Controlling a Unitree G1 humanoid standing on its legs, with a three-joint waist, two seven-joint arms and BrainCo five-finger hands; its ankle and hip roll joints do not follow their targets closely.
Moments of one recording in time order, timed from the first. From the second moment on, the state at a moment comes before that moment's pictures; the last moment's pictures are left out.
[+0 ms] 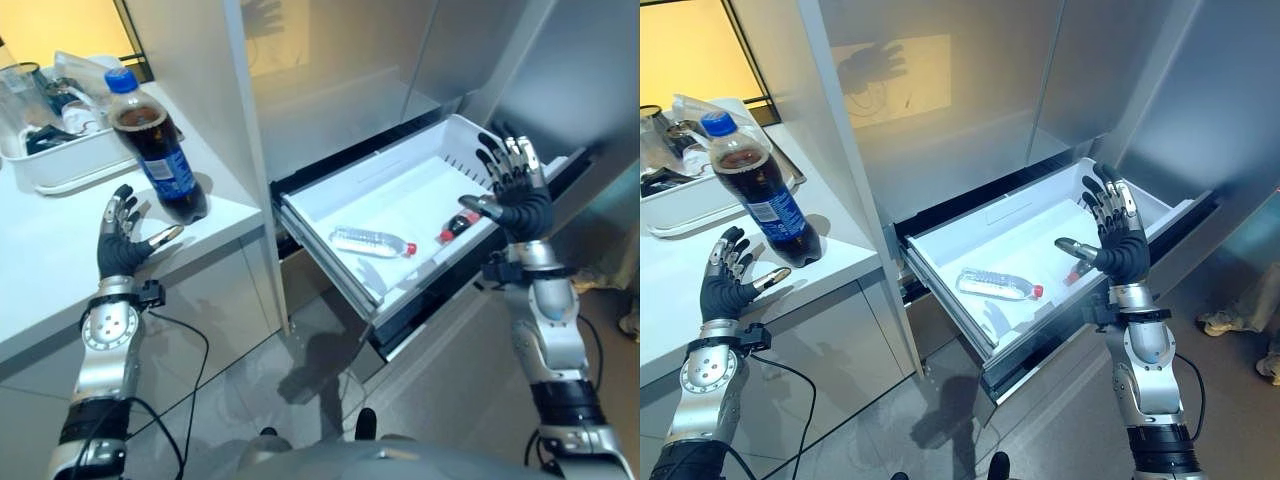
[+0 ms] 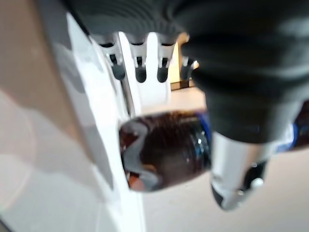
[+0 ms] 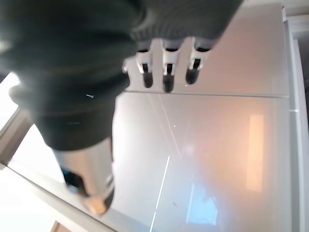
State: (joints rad) left arm -0.05 0.55 0.18 0.27 -0.29 -0.34 0.13; right arm -0.11 -0.38 -0.07 -0.13 0.41 -0.35 0.08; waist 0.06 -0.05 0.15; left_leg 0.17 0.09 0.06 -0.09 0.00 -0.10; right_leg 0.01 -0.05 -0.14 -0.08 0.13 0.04
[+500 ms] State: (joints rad) left arm -0.12 0.57 0.18 0.39 -0.29 -0.33 0.15; right arm -0.07 -0.40 -0.06 -0.16 0.43 -0.34 0.12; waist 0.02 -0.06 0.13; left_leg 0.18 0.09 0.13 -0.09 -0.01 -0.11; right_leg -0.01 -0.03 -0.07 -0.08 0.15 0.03
